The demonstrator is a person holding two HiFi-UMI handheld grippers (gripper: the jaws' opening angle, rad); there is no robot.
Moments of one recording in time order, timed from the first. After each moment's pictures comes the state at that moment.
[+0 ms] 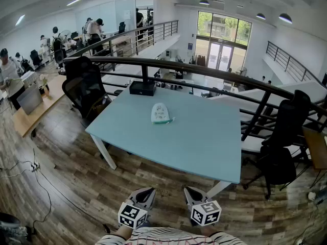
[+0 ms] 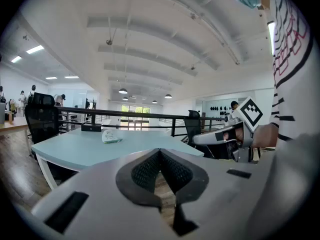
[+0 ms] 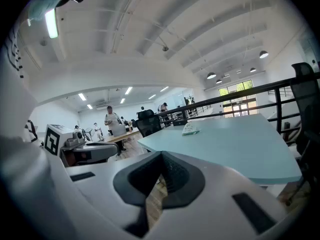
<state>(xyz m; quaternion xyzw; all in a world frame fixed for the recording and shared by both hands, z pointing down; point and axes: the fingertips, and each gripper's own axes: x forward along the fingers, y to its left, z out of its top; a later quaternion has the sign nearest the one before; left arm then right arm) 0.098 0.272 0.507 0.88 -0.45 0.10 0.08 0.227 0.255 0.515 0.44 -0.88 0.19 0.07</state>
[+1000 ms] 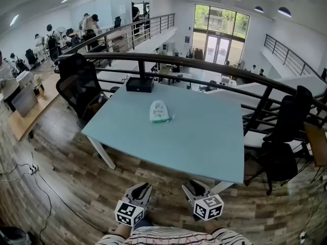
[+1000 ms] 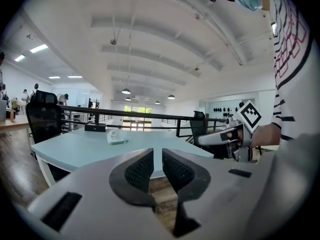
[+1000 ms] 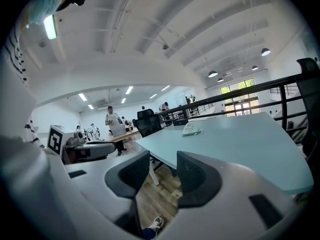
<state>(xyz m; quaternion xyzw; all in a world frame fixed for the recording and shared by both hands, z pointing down) 0.063 0.217 0.515 0.88 -0.47 0.09 0.09 0.214 0.197 0.527 0.43 -0.88 0.19 0.07</state>
